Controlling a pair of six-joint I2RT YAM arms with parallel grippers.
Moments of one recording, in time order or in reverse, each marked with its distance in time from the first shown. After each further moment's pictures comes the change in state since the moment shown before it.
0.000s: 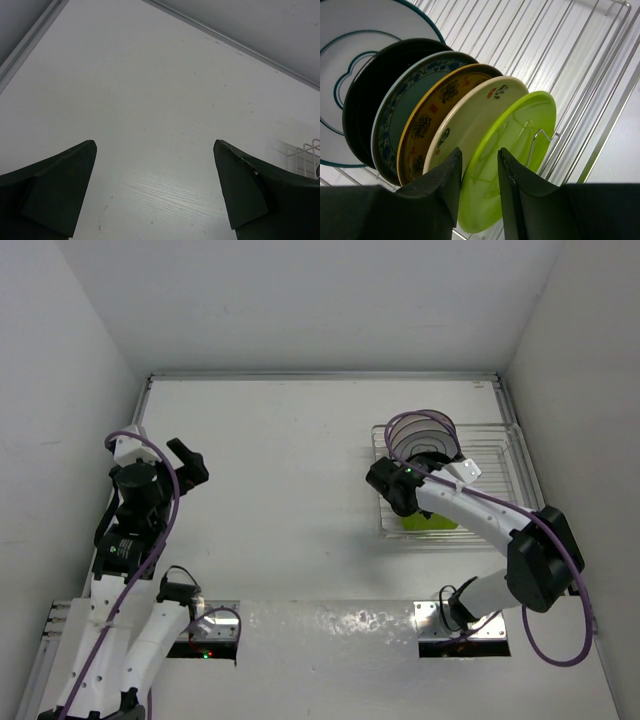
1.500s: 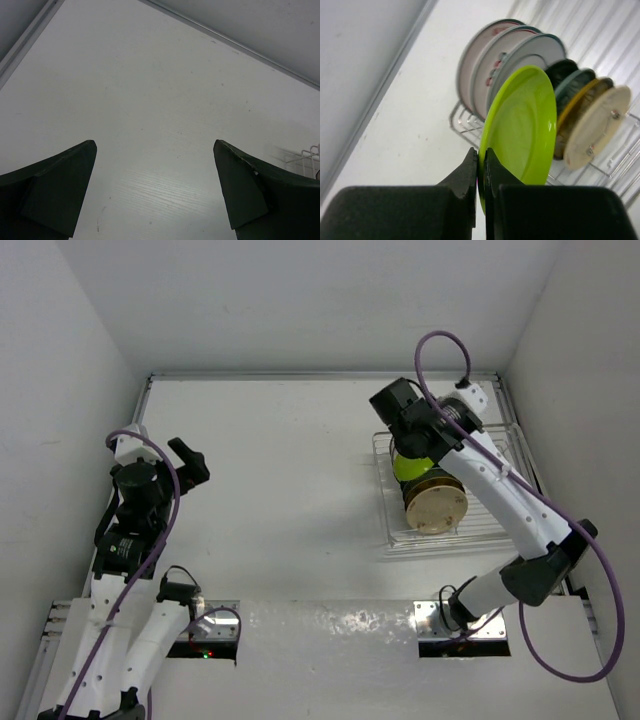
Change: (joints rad) left arm 0.000 0.003 0.000 0.008 0.016 0.003; right arm -0.006 0.035 0.650 -0.153 -0.079 -0.237
